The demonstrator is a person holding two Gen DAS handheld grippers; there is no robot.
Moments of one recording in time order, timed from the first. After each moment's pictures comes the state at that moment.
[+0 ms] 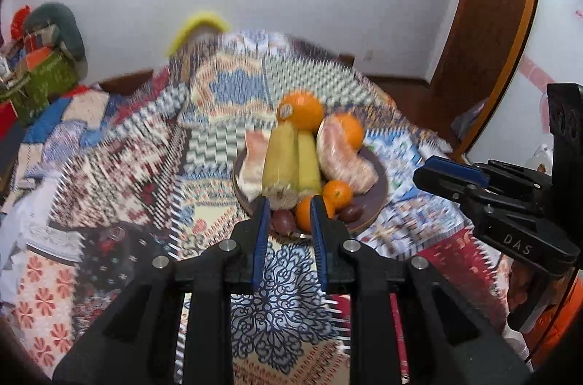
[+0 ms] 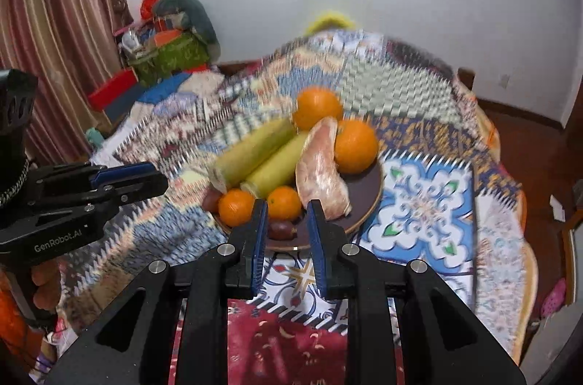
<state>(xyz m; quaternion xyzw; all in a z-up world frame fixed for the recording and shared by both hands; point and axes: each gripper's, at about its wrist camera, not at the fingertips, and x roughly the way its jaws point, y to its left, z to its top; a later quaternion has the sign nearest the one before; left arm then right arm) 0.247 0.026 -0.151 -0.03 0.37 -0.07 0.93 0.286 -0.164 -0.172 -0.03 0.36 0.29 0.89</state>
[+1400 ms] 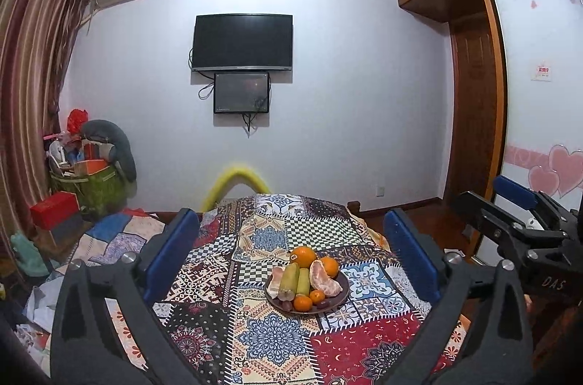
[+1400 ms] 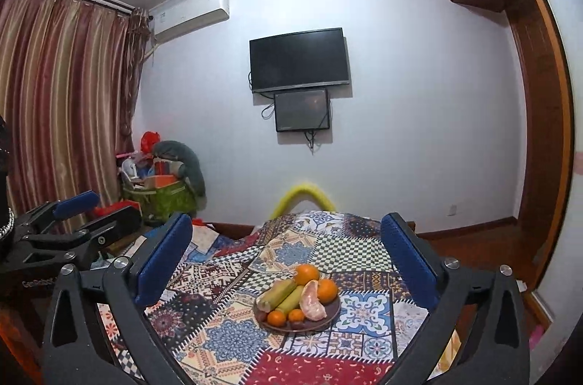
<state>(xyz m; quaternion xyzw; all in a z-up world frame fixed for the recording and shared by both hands) 0.048 0.002 0.017 -0.01 0.09 0.00 1.00 0.096 -0.200 -0.008 0.01 0.06 0.22 0.97</state>
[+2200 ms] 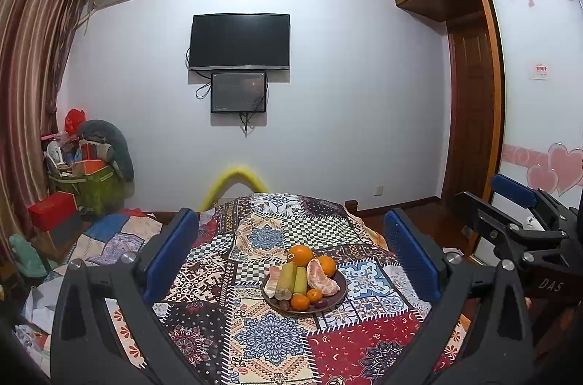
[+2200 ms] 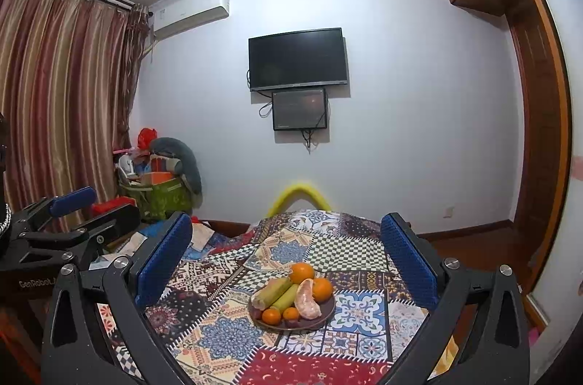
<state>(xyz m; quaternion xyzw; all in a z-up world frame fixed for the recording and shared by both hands) 0.048 -0.002 0.016 0.00 0.09 -0.01 1.00 0.092 -0.203 -0.007 0.00 0.06 0.21 0.97</state>
